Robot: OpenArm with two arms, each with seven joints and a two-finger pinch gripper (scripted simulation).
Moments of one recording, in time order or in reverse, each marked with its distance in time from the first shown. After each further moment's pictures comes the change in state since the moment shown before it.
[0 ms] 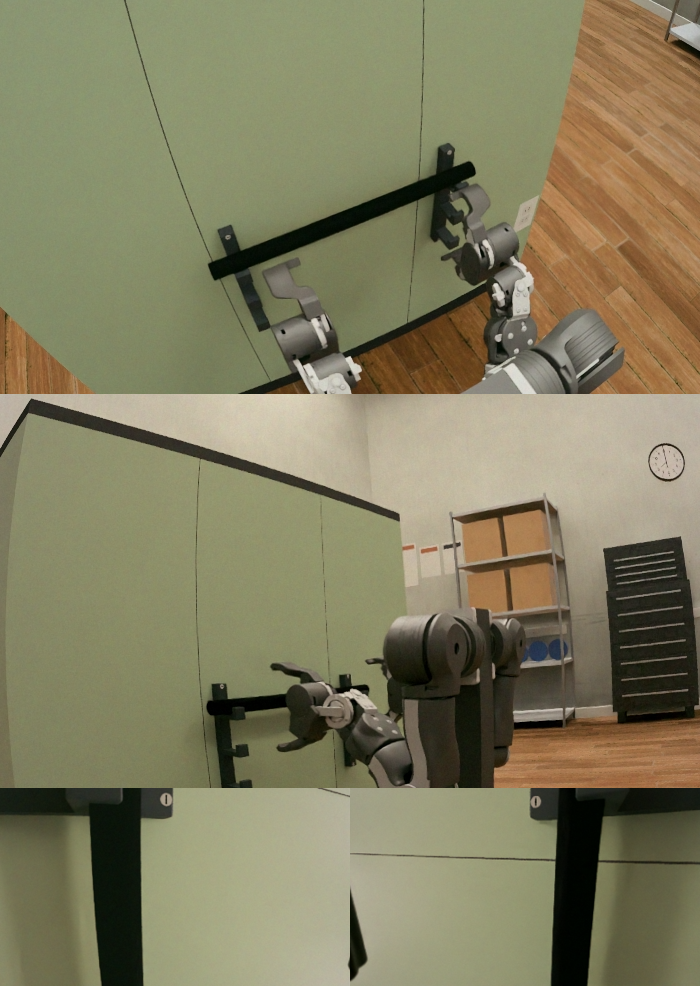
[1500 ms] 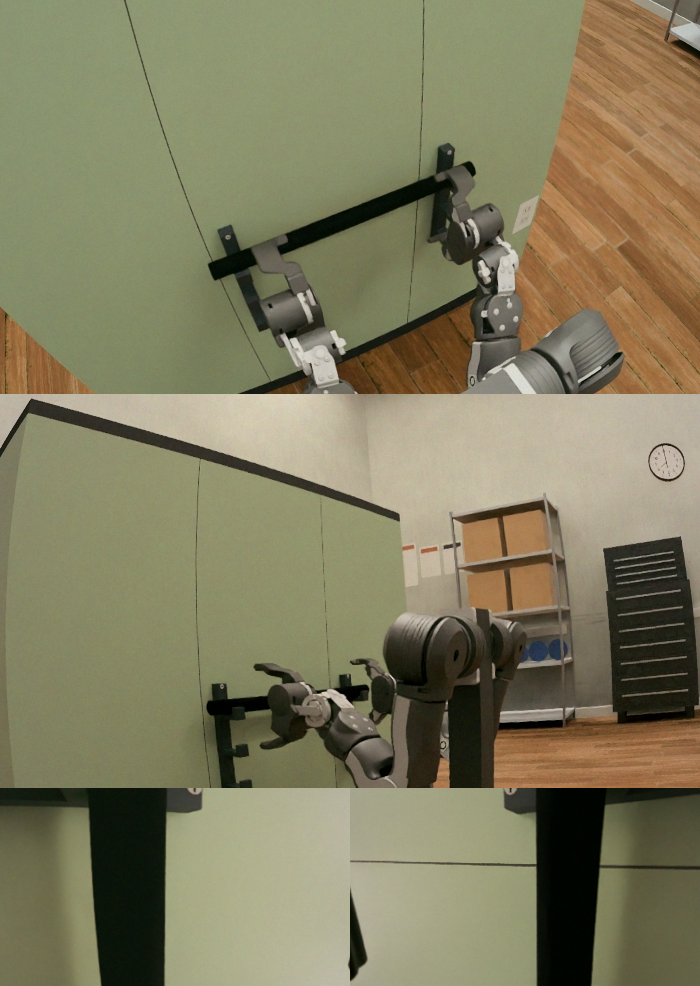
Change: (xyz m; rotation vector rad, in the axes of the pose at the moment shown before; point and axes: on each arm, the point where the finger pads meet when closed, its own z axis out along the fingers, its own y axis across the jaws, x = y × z) left arm 0.000 0.000 0.047 -0.001 0.000 0.001; right arm 0.001 0.000 0.047 0.001 -0.015 0.020
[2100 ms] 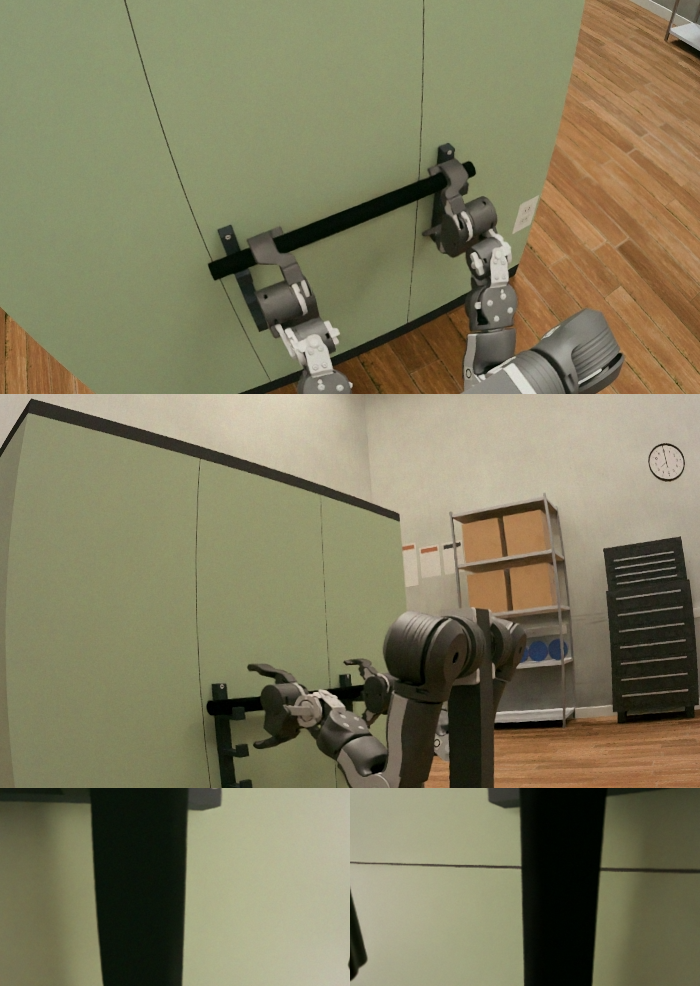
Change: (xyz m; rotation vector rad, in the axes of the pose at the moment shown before) left arm 0.001 -0.001 0.018 -0.002 0.001 0.001; right arm 0.000 0.000 0.018 0.004 0.001 0.001
